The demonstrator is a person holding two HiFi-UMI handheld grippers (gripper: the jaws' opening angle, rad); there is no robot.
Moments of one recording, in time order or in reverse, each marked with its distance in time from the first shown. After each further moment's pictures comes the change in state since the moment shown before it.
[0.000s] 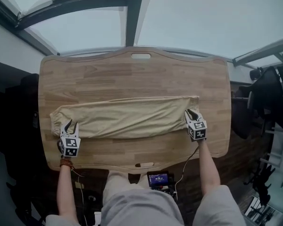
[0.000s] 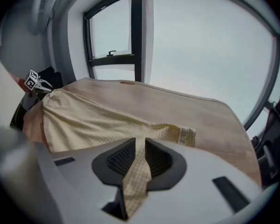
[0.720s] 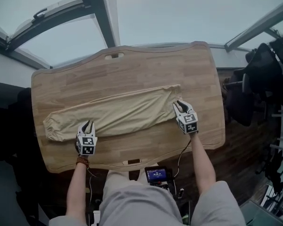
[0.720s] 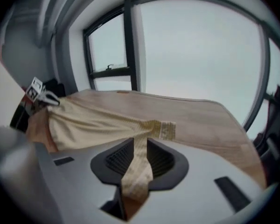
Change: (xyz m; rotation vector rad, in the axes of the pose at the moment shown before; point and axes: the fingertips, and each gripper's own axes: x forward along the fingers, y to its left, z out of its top) left arm 0.028 -0.176 0.099 0.011 -0.041 -0.087; right arm -0.028 -0.045 -0.017 0.053 -0.152 0.038
